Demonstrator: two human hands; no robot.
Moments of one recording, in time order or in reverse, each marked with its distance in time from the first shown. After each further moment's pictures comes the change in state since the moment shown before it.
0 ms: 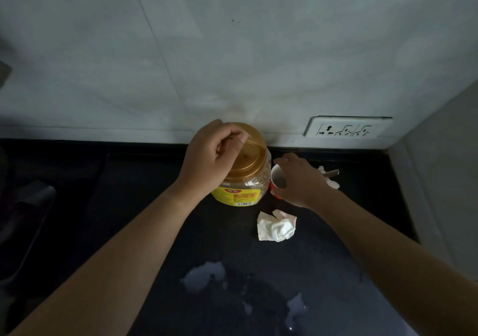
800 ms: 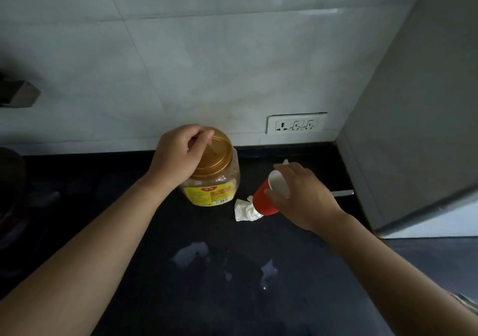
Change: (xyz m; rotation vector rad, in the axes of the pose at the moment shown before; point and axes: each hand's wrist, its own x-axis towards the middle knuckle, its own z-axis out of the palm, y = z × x) left_hand -0.036 0.074 -0.028 0.208 0.001 -0.056; right_hand -0.160 -0.003 -0.044 0.224 0.280 0.022
